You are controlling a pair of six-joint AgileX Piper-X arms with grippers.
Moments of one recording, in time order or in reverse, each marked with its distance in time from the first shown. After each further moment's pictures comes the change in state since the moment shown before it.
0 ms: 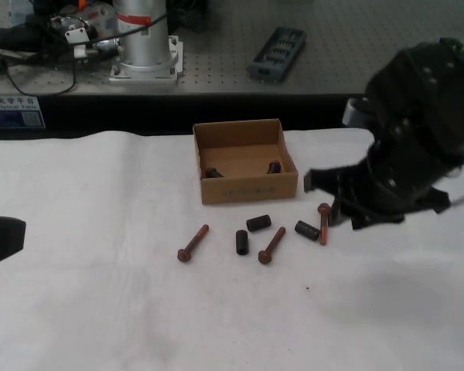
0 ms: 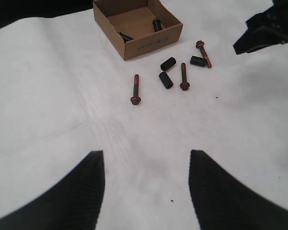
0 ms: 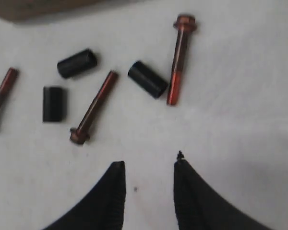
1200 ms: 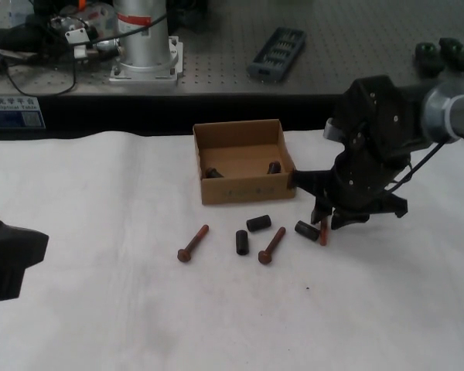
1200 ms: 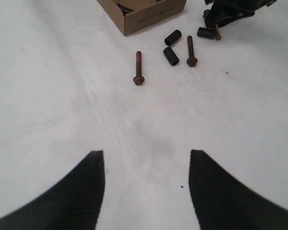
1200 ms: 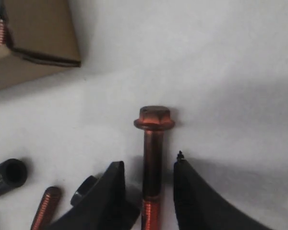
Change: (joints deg) left arm 0.0 6.2 0.0 0.0 0.0 3.7; right arm -3.8 23.6 -14.9 -4.3 0.0 3.6
